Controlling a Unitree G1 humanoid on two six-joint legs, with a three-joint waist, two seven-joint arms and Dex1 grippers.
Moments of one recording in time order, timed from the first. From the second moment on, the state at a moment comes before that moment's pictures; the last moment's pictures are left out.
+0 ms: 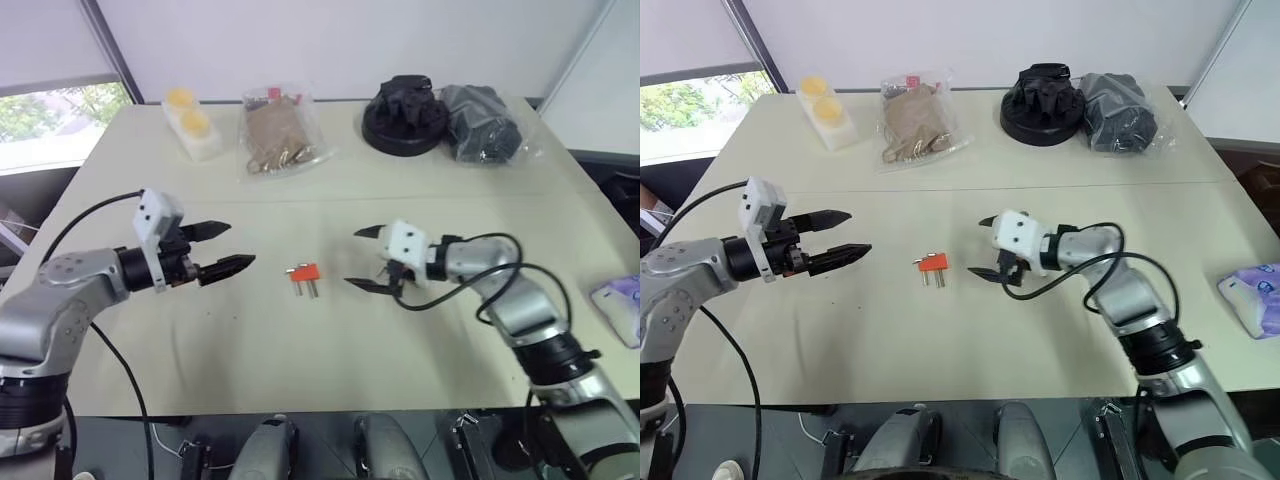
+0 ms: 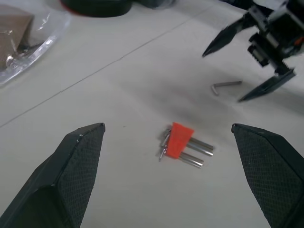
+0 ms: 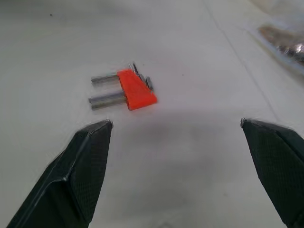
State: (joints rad) left arm -0.28 0.80 0.21 -0.28 -0.68 0.71 -0.87; right arm -0.52 -0.59 0.28 -0.03 0.04 0.23 0.89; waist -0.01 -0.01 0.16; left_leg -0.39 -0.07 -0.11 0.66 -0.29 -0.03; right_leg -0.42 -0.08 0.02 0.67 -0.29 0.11
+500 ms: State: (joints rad) left arm -0.21 0.78 0.21 -0.33 -0.65 0.68 -0.82; right arm -0.54 -0.42 0.34 0.15 -0.08 0.13 0.78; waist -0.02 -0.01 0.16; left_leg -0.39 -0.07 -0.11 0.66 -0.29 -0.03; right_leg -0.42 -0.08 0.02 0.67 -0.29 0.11
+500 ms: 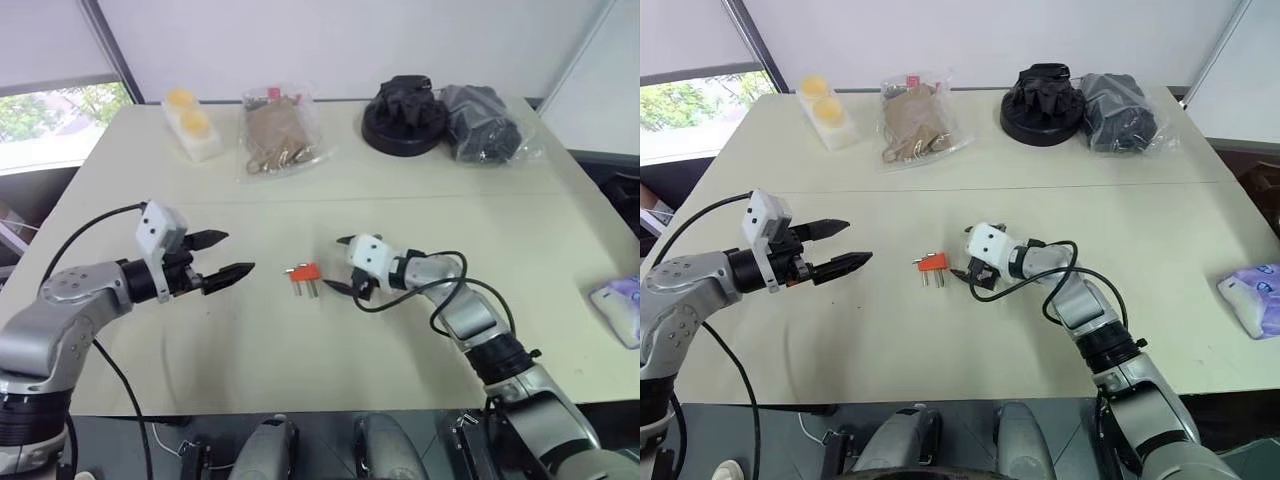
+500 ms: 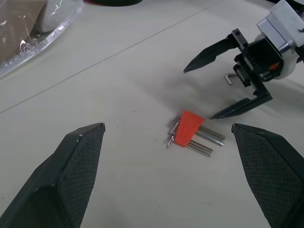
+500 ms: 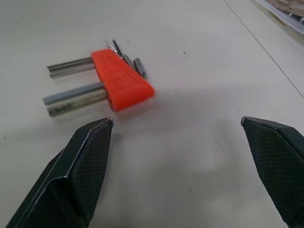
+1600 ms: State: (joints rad) left arm -0.19 0.77 0.21 -0.36 -0.64 0.65 -0.78; right arm -0.61 -0.29 0.37 0.27 -0.06 0.20 0.86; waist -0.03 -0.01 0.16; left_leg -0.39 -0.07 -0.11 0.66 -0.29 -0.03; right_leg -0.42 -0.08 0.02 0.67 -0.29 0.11
